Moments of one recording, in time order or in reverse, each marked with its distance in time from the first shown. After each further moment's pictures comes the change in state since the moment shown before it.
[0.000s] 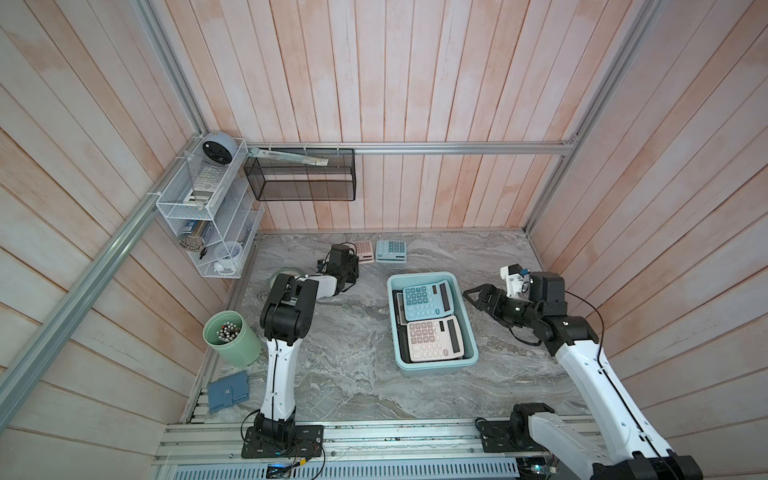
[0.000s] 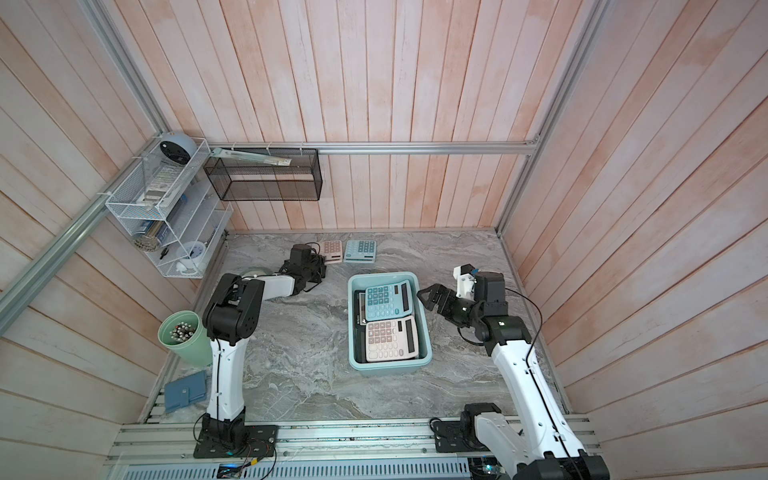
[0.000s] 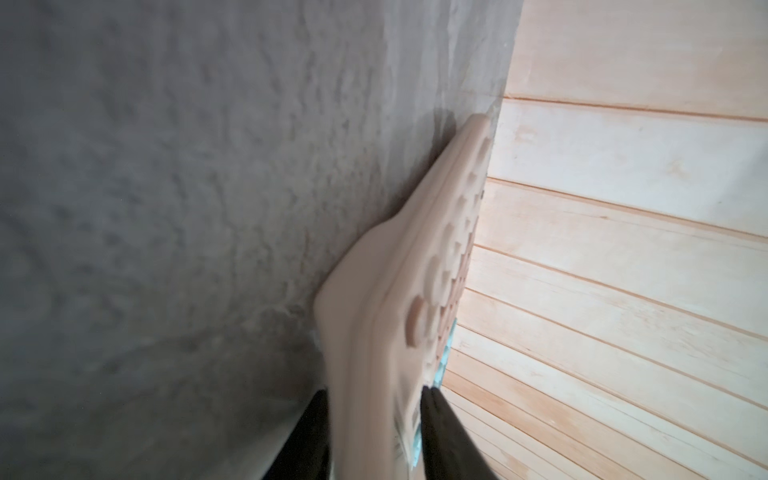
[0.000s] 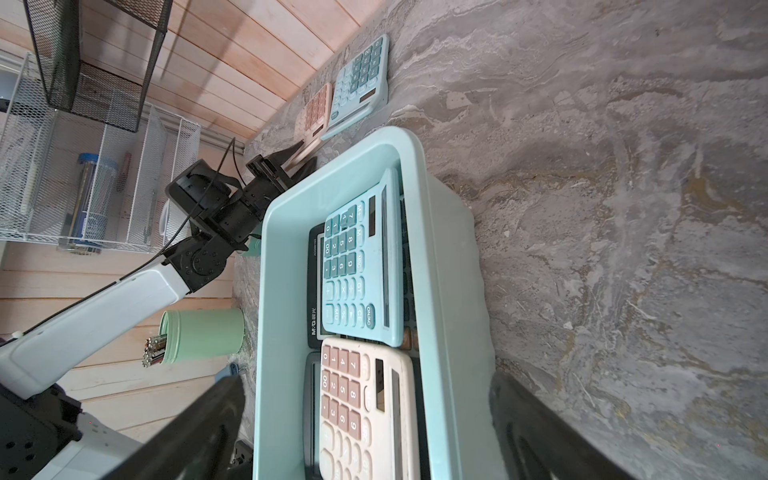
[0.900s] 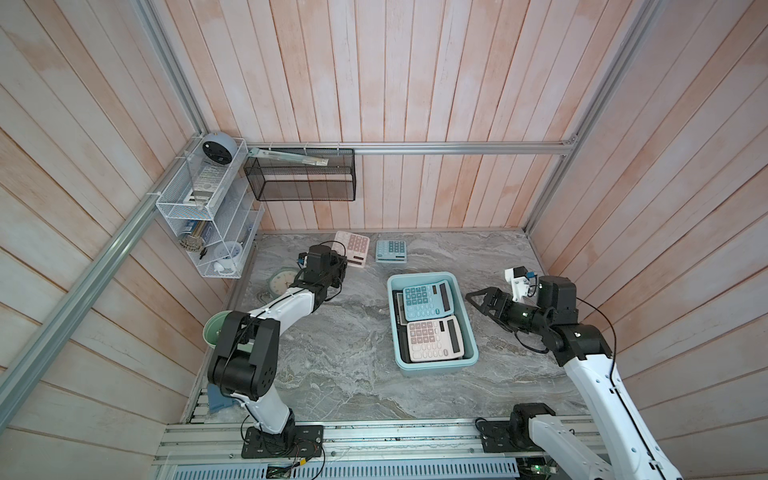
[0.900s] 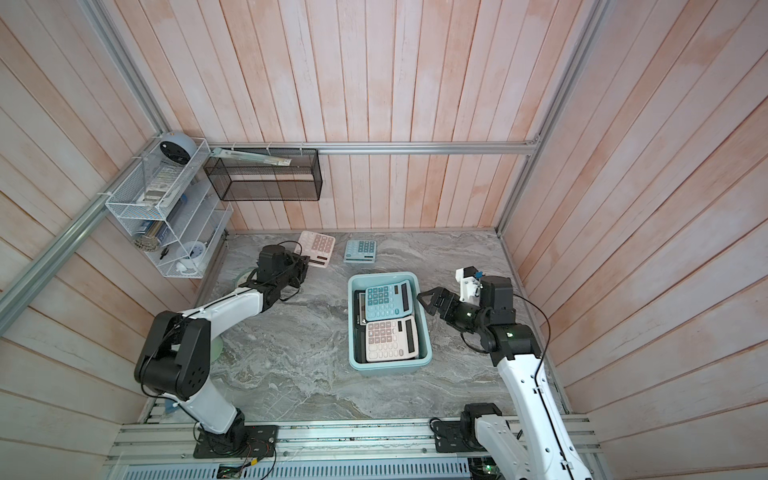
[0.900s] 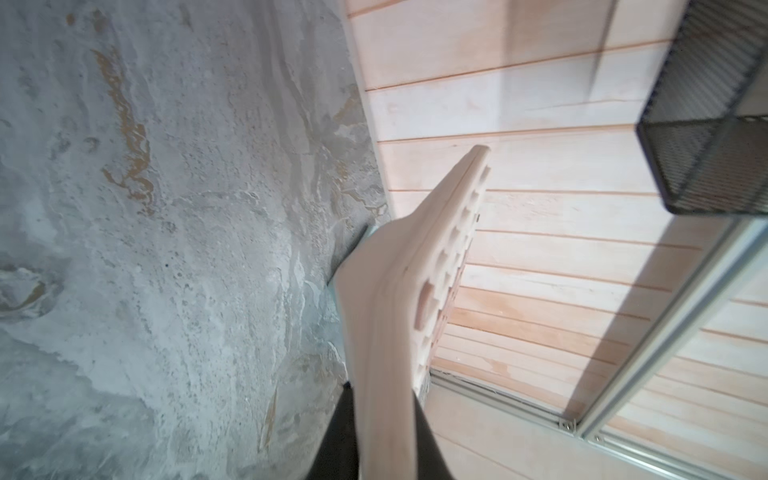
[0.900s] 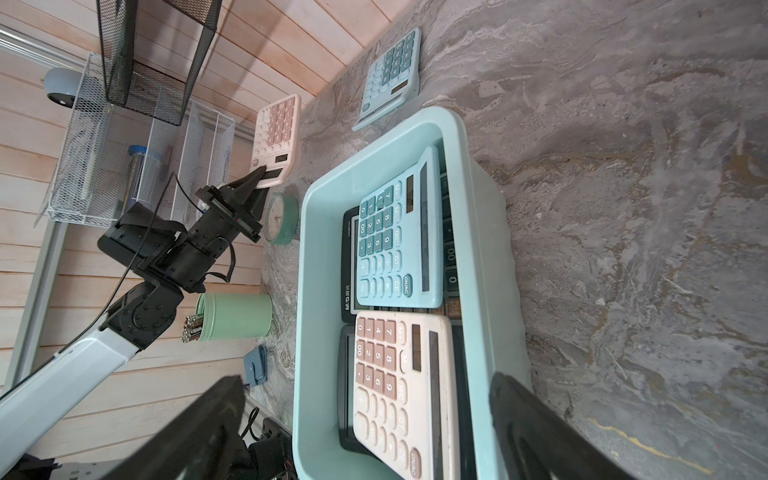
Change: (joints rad) left arm 0.010 -0.605 -0.379 -0.109 0.035 0.269; right arm 0.000 -0.092 0.033 -0.081 -0.064 0.031
